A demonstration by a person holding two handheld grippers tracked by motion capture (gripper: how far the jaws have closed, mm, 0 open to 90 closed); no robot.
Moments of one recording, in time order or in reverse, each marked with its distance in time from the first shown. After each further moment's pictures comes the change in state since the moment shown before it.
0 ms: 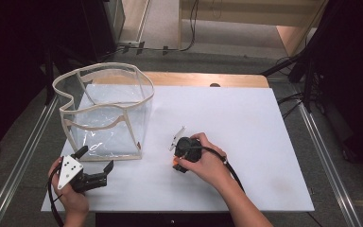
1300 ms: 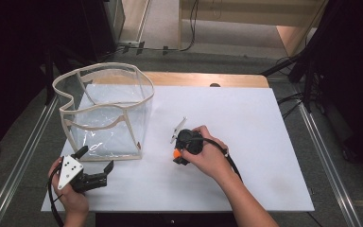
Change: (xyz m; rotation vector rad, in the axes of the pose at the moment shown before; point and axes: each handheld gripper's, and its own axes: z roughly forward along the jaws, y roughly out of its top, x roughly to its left) left arm -0.001 0.000 0.000 0.002 0.002 0.003; right arm -0.014 0.010 -0.021 -0.005 0.042 -0.004
